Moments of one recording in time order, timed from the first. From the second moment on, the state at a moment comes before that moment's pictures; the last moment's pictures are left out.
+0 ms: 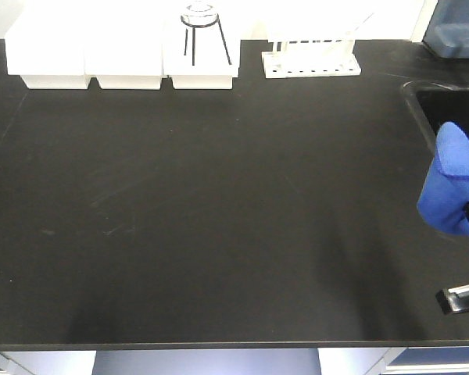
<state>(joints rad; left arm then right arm) -0.04 -0.01 0.03 0.14 0.27 -0.18 0.21 0.38 0.03 0.06 -0.42 -0.22</state>
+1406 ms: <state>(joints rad) -0.04 -0.01 0.03 0.14 0.27 -0.18 0.21 0.38 0.03 0.06 -0.40 -0.23</state>
